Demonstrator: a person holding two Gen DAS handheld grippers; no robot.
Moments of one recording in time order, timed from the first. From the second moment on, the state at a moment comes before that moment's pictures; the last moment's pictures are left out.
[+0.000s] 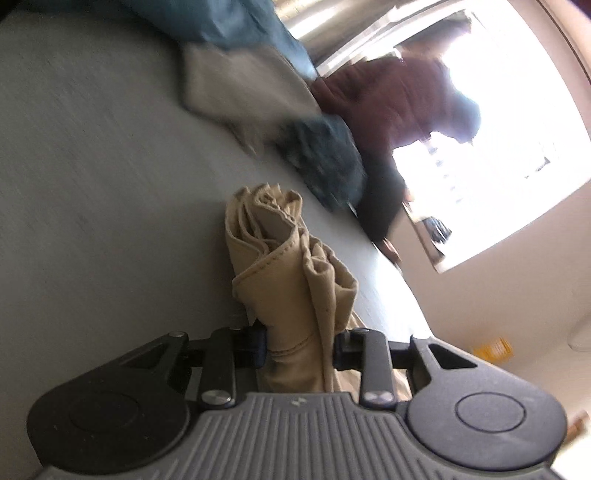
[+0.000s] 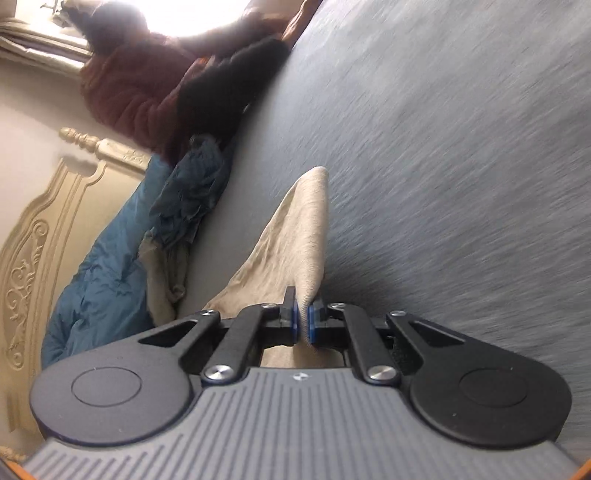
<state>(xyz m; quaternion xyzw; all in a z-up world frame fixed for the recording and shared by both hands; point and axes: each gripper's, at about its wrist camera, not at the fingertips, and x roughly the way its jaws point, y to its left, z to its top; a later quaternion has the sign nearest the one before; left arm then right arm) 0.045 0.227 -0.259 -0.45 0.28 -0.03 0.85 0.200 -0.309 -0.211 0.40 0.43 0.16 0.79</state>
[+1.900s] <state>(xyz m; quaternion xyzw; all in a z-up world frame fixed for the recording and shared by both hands) 0.050 0.181 -0.235 -0.12 0.32 -0.02 0.94 0.238 -0.110 -0.193 0.33 0.36 0.22 0.85</state>
